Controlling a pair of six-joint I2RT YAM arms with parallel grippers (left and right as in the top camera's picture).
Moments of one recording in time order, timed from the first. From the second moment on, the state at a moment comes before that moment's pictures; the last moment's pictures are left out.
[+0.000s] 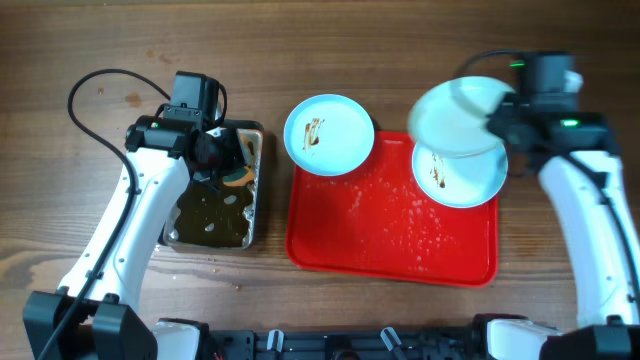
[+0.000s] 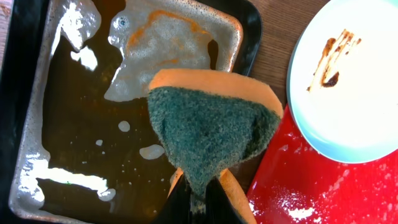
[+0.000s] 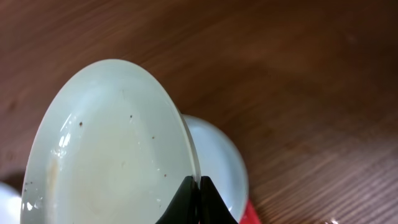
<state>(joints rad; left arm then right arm) -0.17 1.50 1.20 -0.96 0.05 -0.44 -0.05 1.43 1.28 -0.89 0.26 0.49</state>
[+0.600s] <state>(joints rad) -0.17 1.50 1.20 -0.96 0.03 -0.44 -0.76 1.92 1.28 -0.78 0.00 0.46</state>
